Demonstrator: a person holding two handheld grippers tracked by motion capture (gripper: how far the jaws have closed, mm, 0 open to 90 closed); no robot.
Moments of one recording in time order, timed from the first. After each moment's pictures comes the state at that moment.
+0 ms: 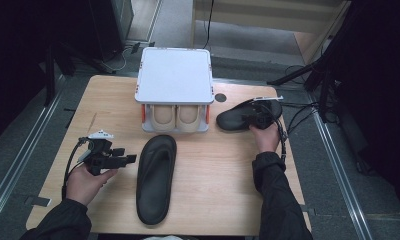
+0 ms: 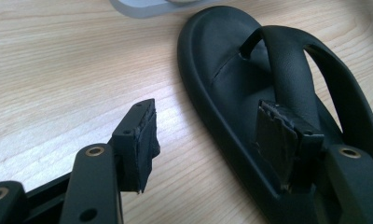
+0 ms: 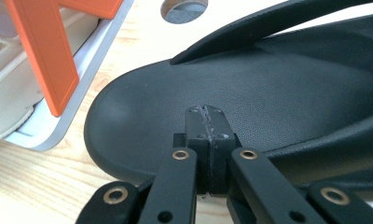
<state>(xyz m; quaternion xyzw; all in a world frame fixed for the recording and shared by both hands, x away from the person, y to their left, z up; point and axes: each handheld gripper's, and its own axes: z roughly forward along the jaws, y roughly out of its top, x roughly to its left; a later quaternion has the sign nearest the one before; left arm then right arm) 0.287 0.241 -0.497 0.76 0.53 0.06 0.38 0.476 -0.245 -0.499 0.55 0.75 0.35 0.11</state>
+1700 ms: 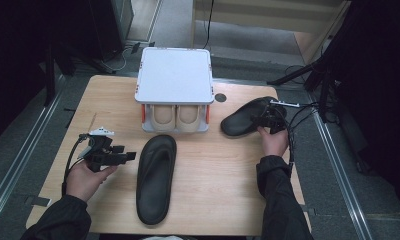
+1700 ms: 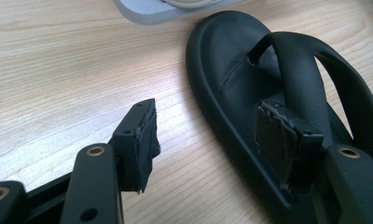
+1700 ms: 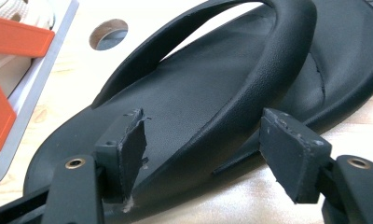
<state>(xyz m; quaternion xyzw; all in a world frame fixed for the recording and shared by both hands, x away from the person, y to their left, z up) 0.293 0.245 -0.496 0.76 0.53 0.07 0.37 0.463 -0.277 -0.499 0.64 0.66 0.36 0.18</state>
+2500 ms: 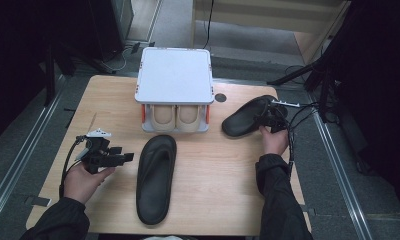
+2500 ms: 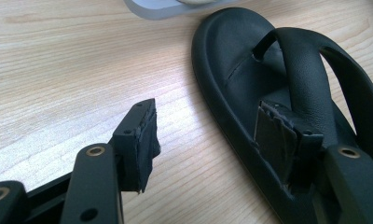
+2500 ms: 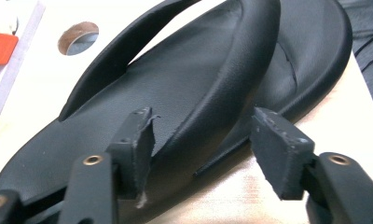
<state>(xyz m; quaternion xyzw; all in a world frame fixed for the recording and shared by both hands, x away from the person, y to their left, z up) 0.289 0.249 -0.497 0.76 0.53 0.07 0.37 0.469 -0.283 -0.505 0.66 0.64 0.34 0.19</state>
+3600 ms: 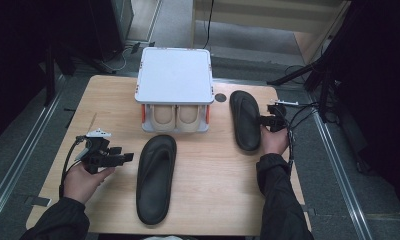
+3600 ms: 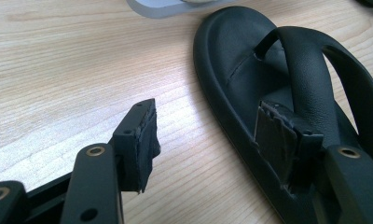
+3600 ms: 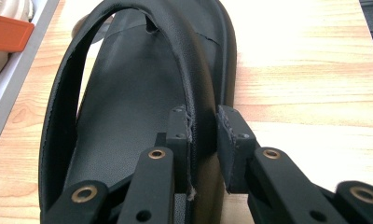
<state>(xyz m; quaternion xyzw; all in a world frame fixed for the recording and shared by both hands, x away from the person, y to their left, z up) 0.289 0.250 -0.497 0.75 0.54 0.07 0.37 0.471 -0.280 -0.502 0.64 0.67 0.34 0.18</state>
